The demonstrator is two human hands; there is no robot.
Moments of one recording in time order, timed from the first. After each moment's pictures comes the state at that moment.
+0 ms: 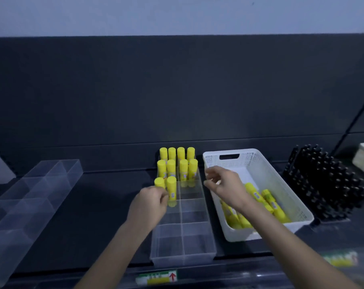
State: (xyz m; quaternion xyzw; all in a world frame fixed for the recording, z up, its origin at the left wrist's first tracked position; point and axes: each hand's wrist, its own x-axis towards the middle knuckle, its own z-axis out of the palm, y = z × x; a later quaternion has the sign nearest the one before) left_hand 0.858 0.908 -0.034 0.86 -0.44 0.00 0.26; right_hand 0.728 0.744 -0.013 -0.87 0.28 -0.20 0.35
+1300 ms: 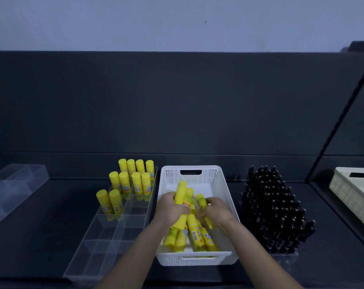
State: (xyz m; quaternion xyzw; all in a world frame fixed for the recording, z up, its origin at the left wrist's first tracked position) left_hand 0.742 0.739 -0.035 0.80 -0.21 -0.27 0.48; right_hand 0.654 0.634 -0.047 -0.71 0.41 -0.07 0.57
